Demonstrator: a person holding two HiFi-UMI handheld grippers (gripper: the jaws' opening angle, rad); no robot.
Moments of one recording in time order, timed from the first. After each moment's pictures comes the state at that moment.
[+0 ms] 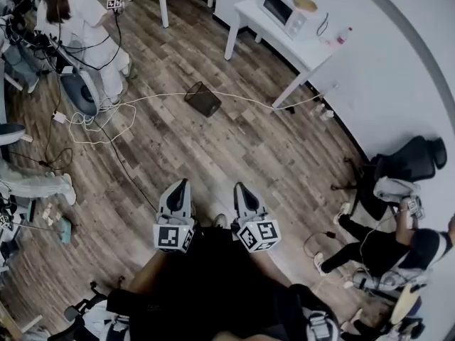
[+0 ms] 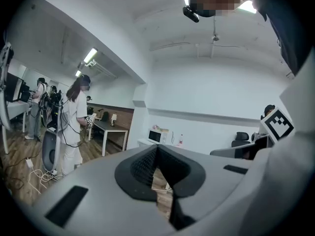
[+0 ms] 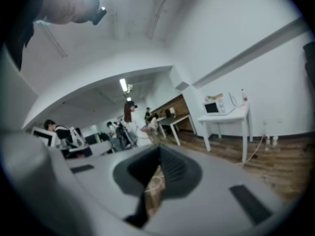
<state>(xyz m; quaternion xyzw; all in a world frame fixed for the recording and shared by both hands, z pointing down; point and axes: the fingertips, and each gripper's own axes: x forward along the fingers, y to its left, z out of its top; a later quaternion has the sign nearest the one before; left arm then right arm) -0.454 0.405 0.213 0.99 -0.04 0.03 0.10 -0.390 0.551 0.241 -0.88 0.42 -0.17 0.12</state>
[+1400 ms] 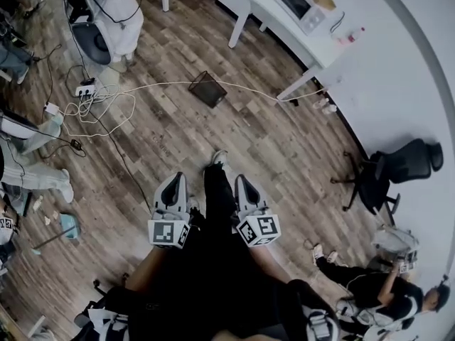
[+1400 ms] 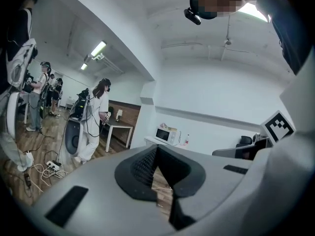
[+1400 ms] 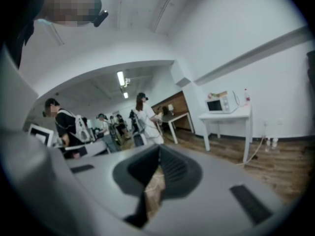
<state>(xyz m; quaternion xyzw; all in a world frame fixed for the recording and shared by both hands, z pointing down) -0.446 0.278 0.248 0.99 -0.05 0.04 0.13 -0.374 0.438 0.267 -0.89 0.40 -0.19 0.10</state>
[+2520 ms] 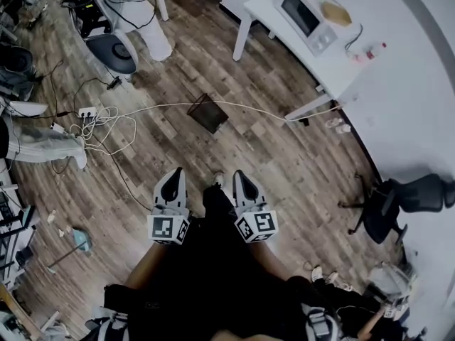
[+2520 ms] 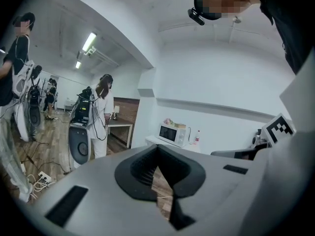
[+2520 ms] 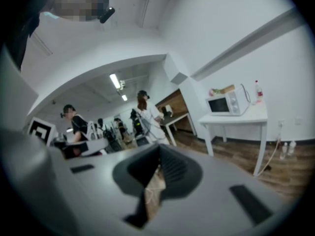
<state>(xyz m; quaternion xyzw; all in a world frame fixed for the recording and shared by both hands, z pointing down) -0.143 0.240 0.241 0.99 -0.07 0.08 0.11 -0.075 0.390 0.277 -0.88 0.42 -0.20 0.12</state>
